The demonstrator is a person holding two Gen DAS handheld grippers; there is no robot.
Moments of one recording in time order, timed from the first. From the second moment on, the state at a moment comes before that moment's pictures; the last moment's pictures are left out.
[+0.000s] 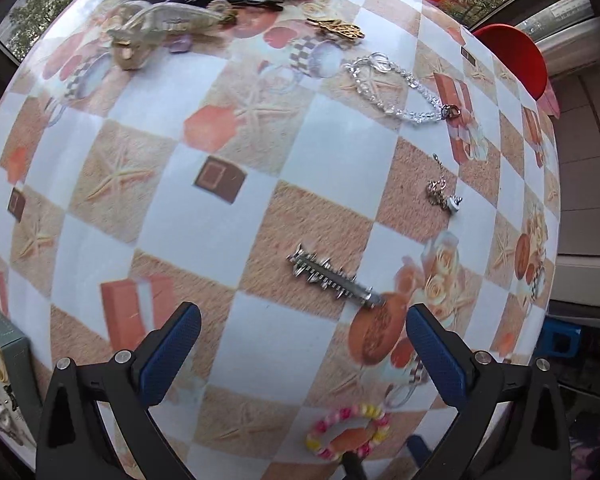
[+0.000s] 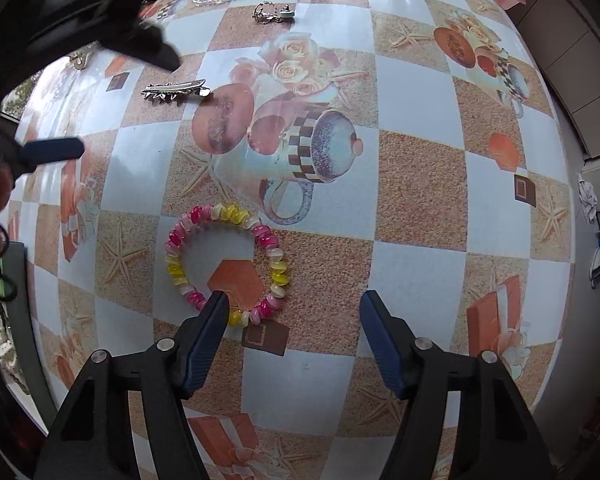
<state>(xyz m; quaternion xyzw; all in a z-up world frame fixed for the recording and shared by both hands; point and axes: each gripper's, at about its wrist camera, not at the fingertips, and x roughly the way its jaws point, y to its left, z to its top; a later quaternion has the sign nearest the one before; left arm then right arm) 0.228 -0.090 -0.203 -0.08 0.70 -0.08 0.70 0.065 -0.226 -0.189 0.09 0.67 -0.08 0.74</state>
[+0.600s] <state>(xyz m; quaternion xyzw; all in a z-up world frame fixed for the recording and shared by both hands) 0.227 -0.137 -0.206 0.03 0.69 -0.09 0.72 0.071 -0.200 -0.195 0.04 0.67 -0.05 0.74</state>
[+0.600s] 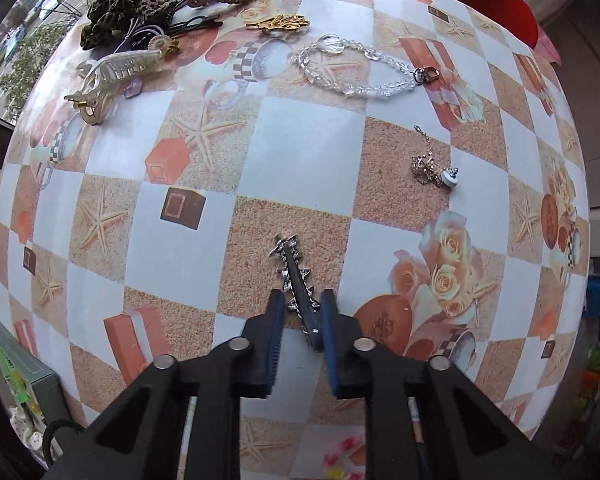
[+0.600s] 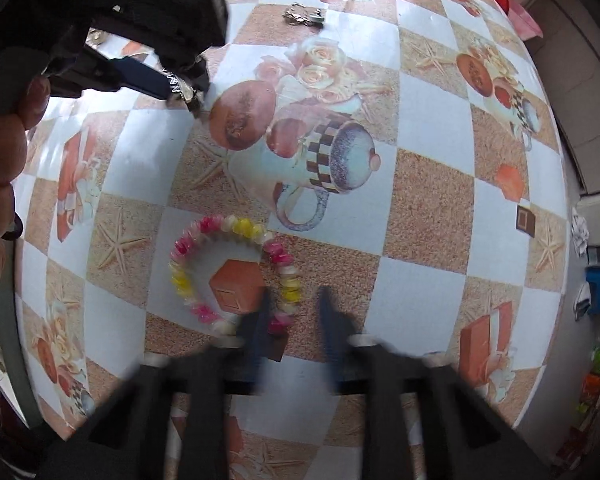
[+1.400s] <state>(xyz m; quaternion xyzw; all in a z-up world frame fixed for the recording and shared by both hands) 0.123 -0.039 -0.151 0.07 0.65 -0.15 0.74 0.059 -0.213 -0.168 0.15 0.65 -0.01 0.74</state>
